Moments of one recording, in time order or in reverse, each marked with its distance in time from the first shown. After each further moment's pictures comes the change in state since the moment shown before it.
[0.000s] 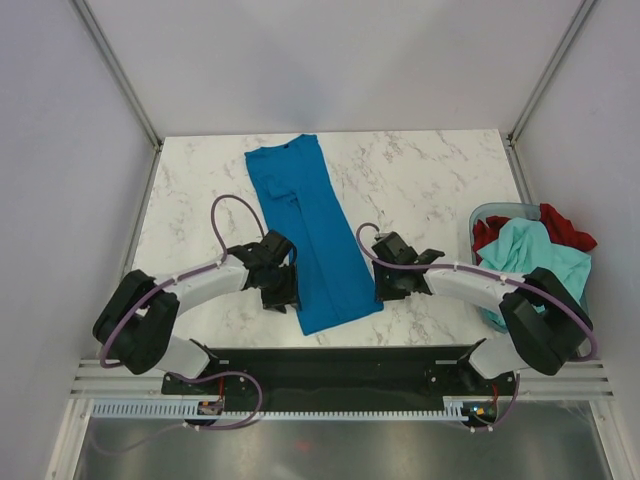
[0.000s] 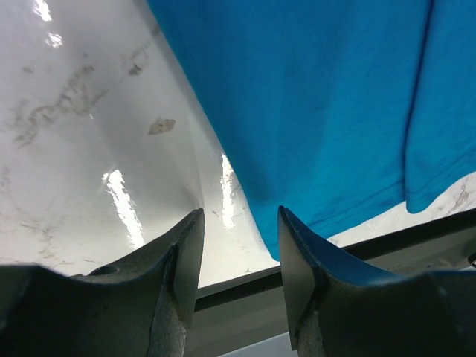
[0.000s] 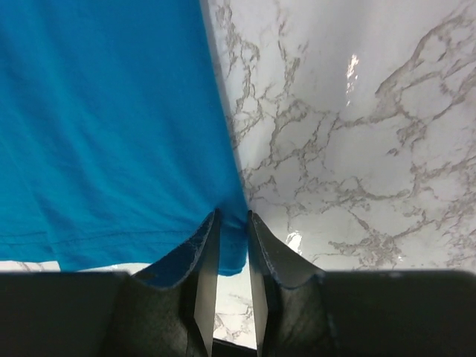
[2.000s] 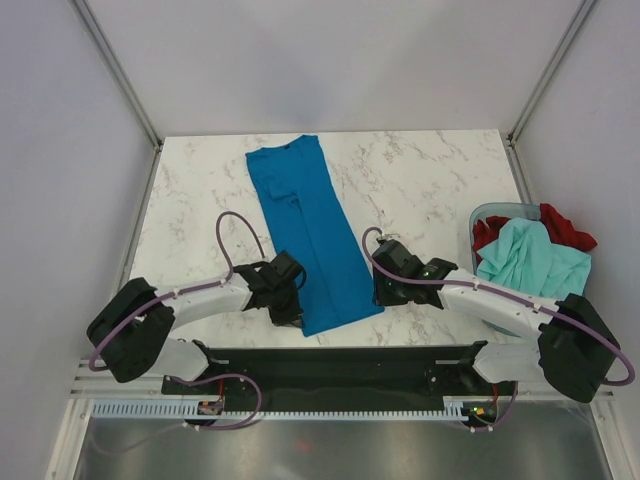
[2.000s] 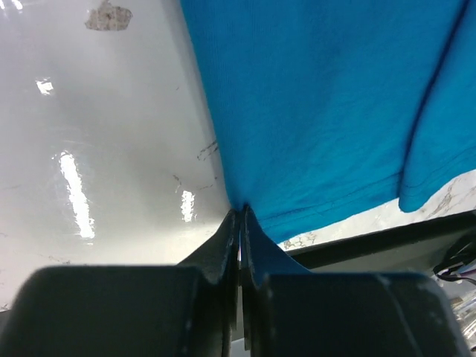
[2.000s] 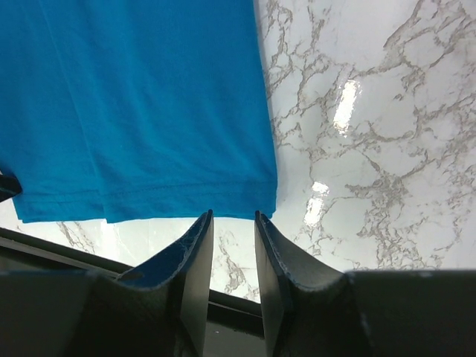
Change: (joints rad) left arm -0.182 -0.051 -0.111 0.084 -0.051 -0.324; right arm 0.114 -0.196 -0.011 -0.094 0.089 0.091
